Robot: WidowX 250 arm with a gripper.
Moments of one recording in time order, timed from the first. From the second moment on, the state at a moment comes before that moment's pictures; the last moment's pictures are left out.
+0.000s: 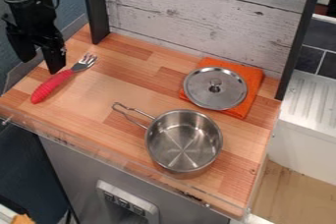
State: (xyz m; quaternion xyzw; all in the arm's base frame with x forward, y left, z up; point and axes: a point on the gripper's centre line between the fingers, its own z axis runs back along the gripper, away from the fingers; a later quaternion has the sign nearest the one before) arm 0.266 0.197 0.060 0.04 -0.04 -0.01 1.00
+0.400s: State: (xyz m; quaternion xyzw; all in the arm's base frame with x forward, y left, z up) arm 0.271 0.182 0.048 0.03 -0.03 -0.03 1.00
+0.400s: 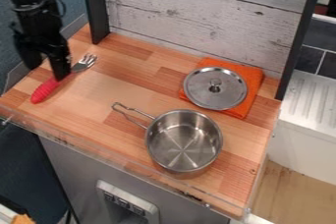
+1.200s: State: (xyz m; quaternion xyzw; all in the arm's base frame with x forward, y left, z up) arm 0.342 0.037 0.061 0.08 -0.05 -0.20 0.97
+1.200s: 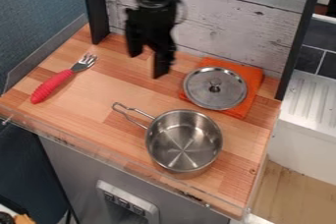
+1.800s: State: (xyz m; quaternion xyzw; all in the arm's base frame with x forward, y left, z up) arm 0.376 -0.017 0.026 0.07 -0.06 -0.17 0.98
